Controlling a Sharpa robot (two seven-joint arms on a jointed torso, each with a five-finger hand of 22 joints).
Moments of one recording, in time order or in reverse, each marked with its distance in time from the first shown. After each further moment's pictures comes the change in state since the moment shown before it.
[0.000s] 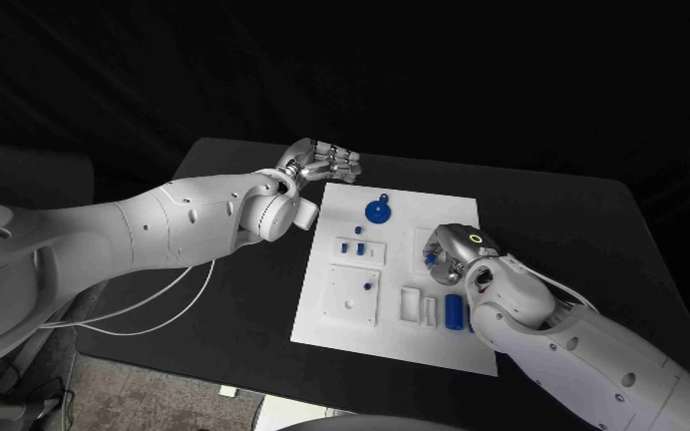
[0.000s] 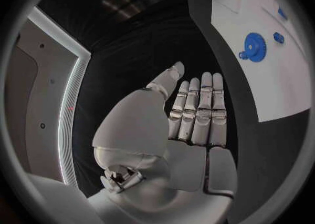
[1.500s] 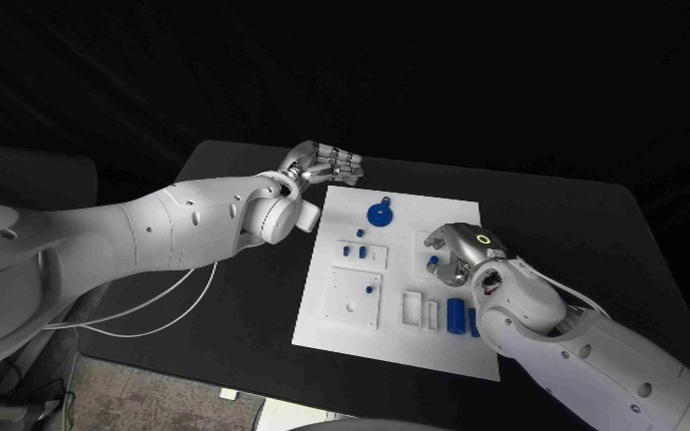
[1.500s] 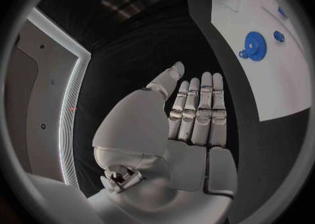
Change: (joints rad) left arm 0.000 -0.001 0.000 0.001 -0.002 -0.007 0.004; left_hand 0.000 0.000 0.000 0.000 0.000 0.000 0.000 0.000 0.000 0.004 -0.004 0.000 0.000 0.000 0.000 0.000 0.000 0.000 0.000 0.000 0.000 0.009; right arm -0.001 -0.027 0.009 0.044 -0.005 -0.029 -0.006; right_hand 0.043 -0.080 -0.226 0.094 0.000 -0.211 0.008 -0.006 -0.002 -0.227 0.015 0.004 0.000 0.011 0.021 -0.043 -0.033 0.017 0.000 0.017 -0.059 -0.111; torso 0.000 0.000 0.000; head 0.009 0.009
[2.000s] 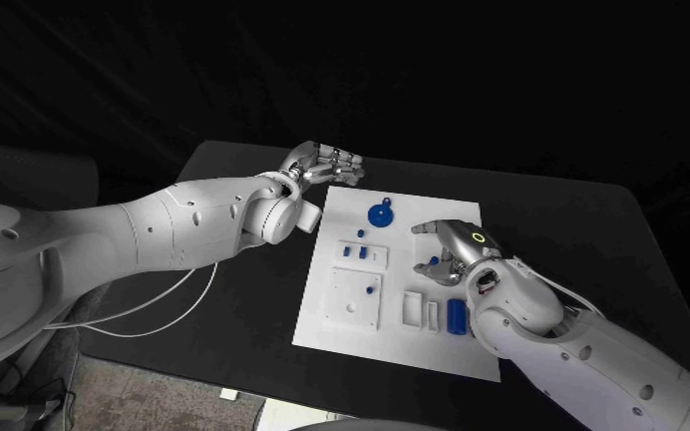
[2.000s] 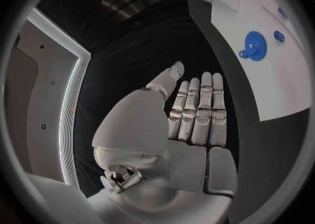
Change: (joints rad) left arm 0.000 0.000 0.000 0.001 -0.001 -0.003 0.000; left_hand -0.004 -0.004 0.005 0.001 0.000 0.000 0.000 0.000 0.000 0.000 0.000 0.000 0.000 0.000 0.000 0.000 0.000 0.000 0.000 0.000 0.000 0.004; right arm 0.000 0.003 0.000 0.036 0.030 -0.026 0.020; right_hand 0.039 -0.057 -0.089 0.130 0.000 -0.200 -0.098 0.000 -0.006 -0.373 0.071 -0.008 -0.010 -0.003 0.025 -0.039 -0.037 0.031 0.000 0.030 -0.063 -0.025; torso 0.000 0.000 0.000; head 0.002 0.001
